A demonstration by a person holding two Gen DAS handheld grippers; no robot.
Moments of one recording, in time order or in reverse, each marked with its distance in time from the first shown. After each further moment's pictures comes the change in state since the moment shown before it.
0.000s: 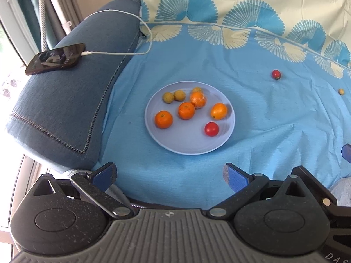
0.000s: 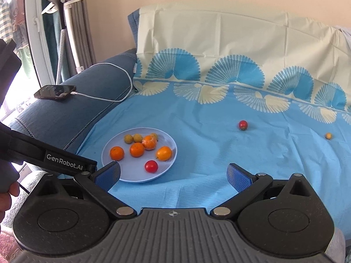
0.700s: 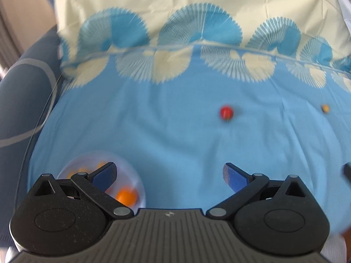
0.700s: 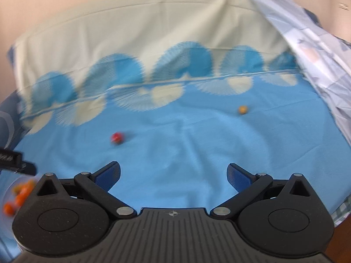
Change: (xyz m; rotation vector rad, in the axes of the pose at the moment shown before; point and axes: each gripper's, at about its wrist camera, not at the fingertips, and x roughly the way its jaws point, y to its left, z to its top) left arm 0.104 -0.185 0.145 0.124 -0.079 -0.095; right arm 0.060 -0.233 0.009 0.339 -0.036 -0.404
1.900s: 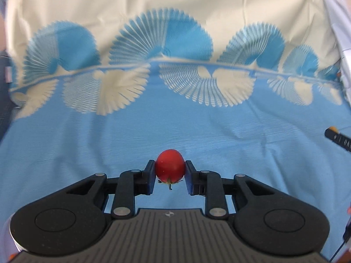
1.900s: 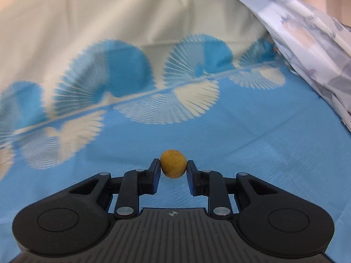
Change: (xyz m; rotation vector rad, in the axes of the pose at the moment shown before) left arm 0.051 -0.043 0.044 0.024 -0.073 -0.149; right arm 0.192 -0.112 0.076 0.105 -0.027 -0.092
